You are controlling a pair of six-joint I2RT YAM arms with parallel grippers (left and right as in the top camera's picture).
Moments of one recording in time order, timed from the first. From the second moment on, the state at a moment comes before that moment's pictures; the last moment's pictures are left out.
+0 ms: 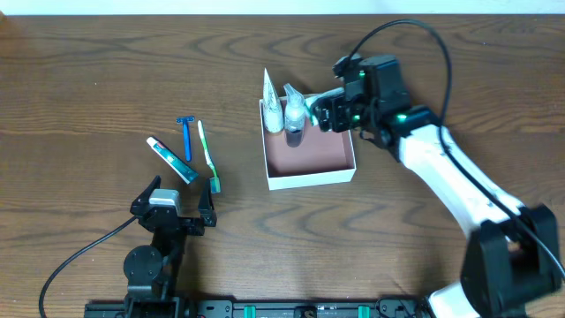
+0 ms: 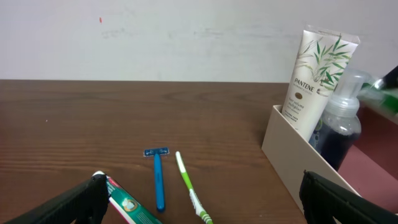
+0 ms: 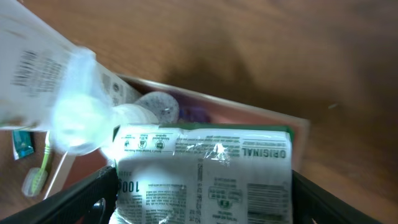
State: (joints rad) left arm -0.03 0.01 0.02 -0.11 0.09 -0.07; right arm 0.37 1.71 1.21 -0.32 -0.25 0.18
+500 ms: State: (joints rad) left arm -0.03 0.01 0.02 -0.11 0.09 -0.07; right arm 0.37 1.77 1.21 -0.26 -0.24 0.25
